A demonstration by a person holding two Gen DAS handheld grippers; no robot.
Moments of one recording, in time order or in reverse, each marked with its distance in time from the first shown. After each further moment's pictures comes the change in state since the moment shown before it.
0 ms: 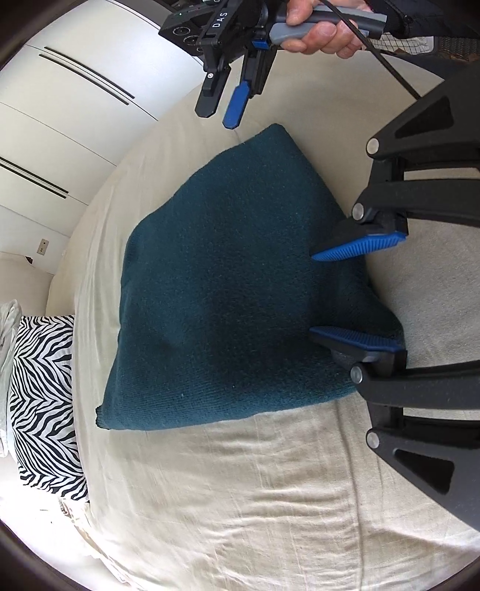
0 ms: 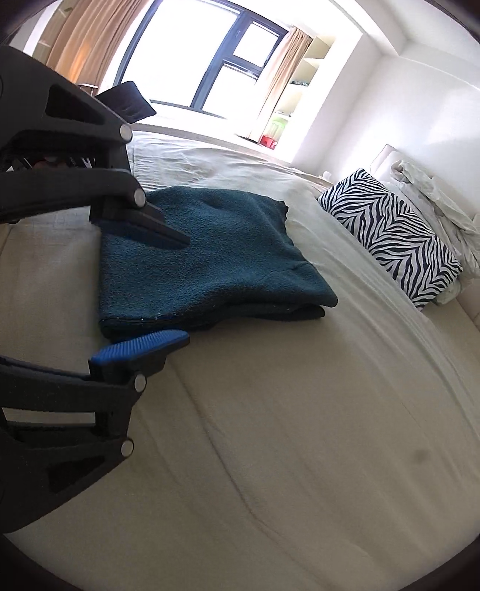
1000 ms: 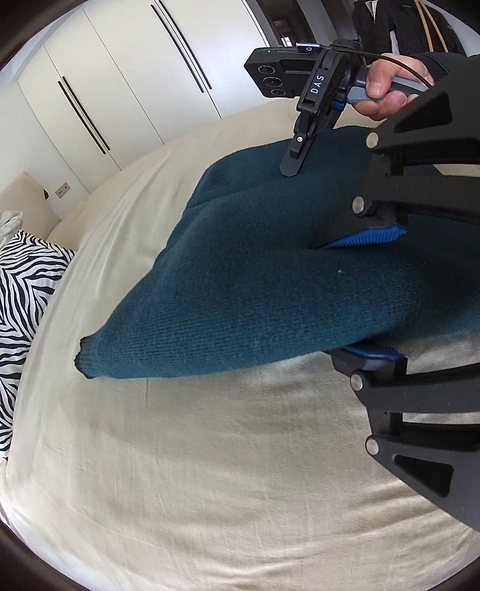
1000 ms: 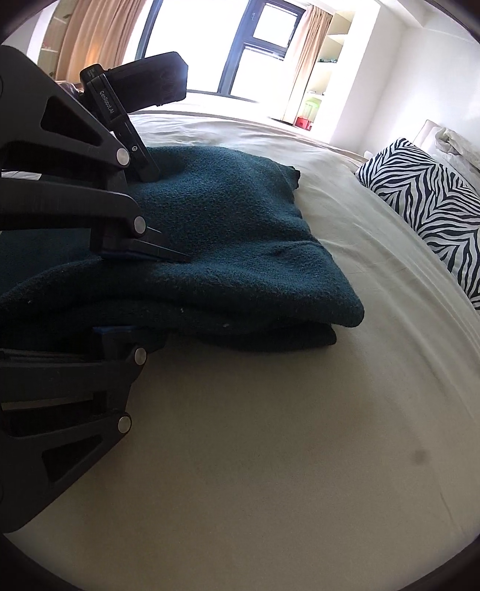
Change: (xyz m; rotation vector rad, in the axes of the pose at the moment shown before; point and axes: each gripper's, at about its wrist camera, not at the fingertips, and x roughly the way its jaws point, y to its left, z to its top) left arm 0.048 0.099 0.081 -0.325 0.081 -0.154; right arm 0.136 0.018 0.073 -0.017 0.207 -0.065
